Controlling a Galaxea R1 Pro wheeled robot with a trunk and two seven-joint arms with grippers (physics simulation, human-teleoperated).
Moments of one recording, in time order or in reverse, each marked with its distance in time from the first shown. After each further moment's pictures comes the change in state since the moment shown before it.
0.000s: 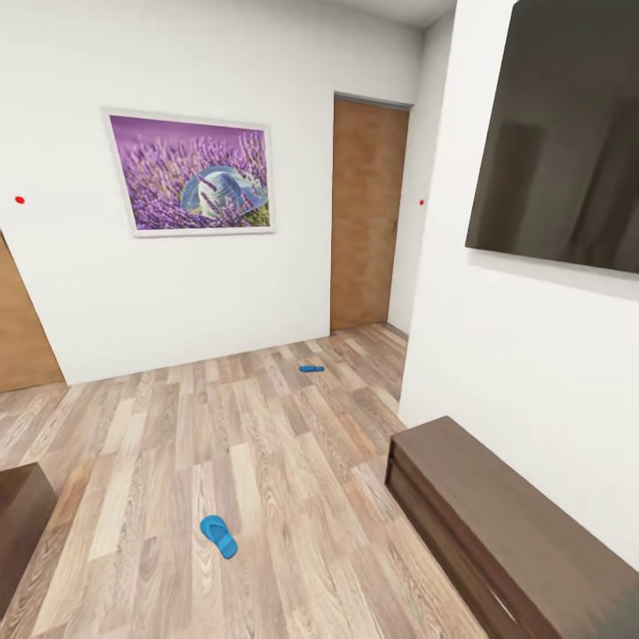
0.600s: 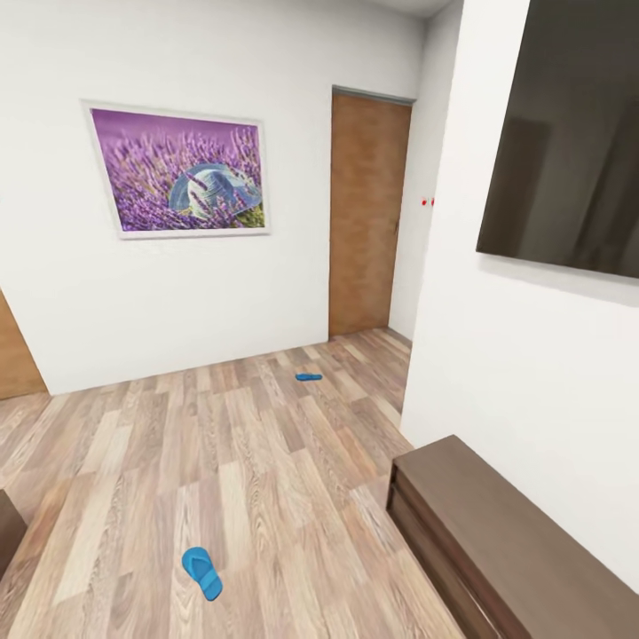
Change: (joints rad) left arm 0.000 0.000 0.000 0.000 0.000 0.001 0.000; right arm 0.000 0.000 0.000 0.000 0.000 0.000 0.000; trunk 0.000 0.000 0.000
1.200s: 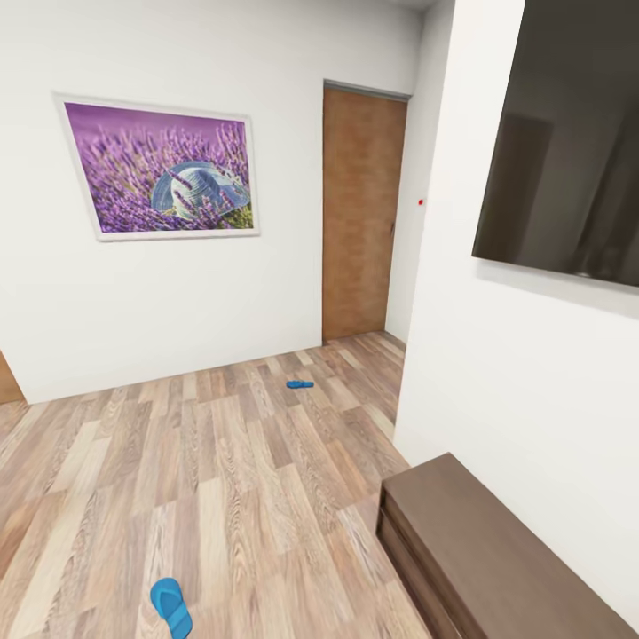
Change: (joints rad) left arm 0.000 0.000 0.001 0.000 0.000 0.000 0.000; right arm 0.000 0.000 0.000 0.000 0.000 0.000 0.000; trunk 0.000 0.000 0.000
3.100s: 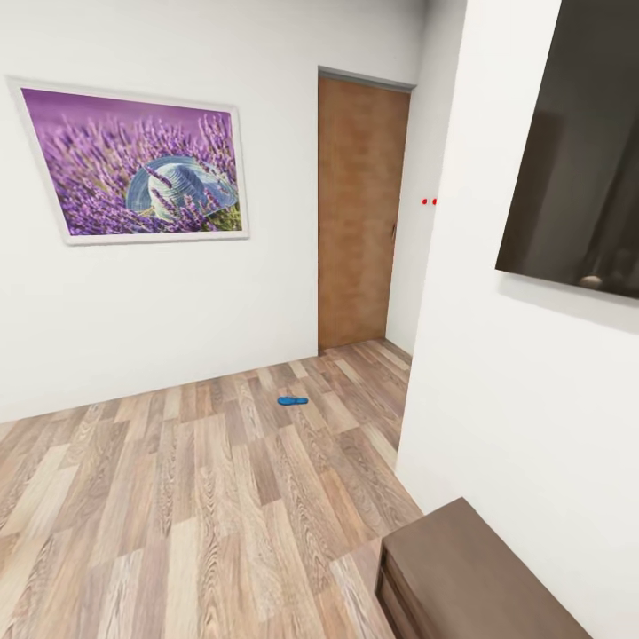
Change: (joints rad) left arm 0.000 0.000 0.000 0.000 0.000 -0.001 0.000; right arm 0.000 0.000 0.000 0.000 0.000 0.001 -0.001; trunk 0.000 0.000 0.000
